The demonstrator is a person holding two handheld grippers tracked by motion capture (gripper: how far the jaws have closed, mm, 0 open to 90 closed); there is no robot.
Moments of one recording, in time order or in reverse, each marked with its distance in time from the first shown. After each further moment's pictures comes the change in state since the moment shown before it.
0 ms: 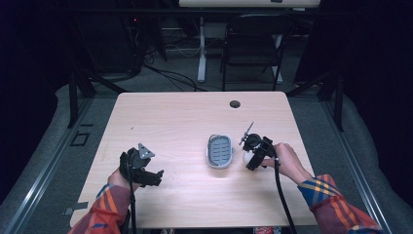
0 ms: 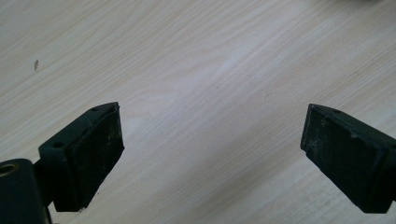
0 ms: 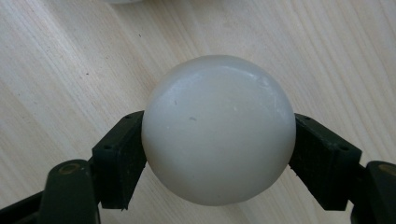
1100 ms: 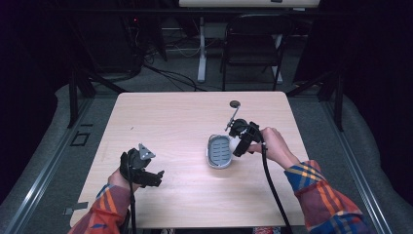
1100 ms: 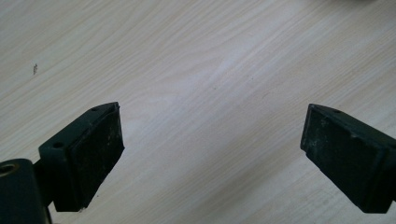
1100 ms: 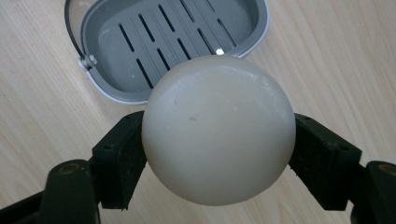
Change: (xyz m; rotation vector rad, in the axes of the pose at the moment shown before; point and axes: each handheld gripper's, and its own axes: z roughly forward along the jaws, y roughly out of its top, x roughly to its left) left arm -0.001 0.000 -0.001 -0.007 -0.005 0.013; right arm -0.001 0.056 -0.033 -0.051 -0.007 -0.049
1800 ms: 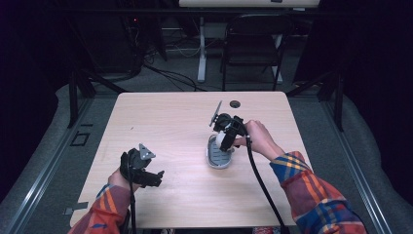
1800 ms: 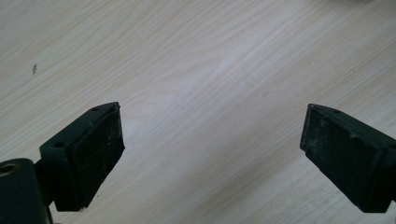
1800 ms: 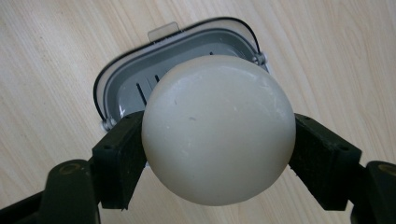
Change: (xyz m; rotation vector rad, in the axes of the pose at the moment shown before) left arm 0.000 0.000 0.001 0.003 0.002 0.005; right arm 0.009 0.047 0.002 0.011 0.011 -0.066
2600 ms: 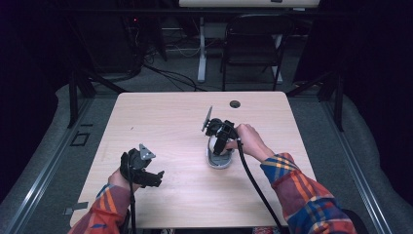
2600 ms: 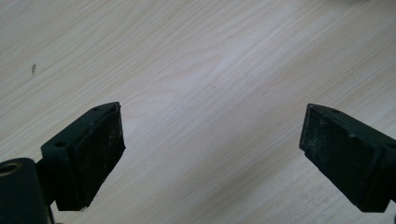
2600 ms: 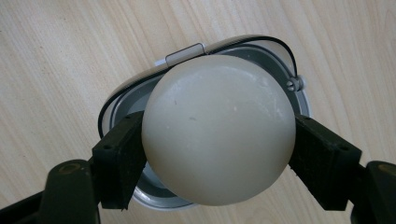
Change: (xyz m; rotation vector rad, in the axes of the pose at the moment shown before) left arm -0.001 0.000 0.000 0.000 0.001 0.002; right arm 0.009 0.016 0.029 0.032 0.037 -0.025
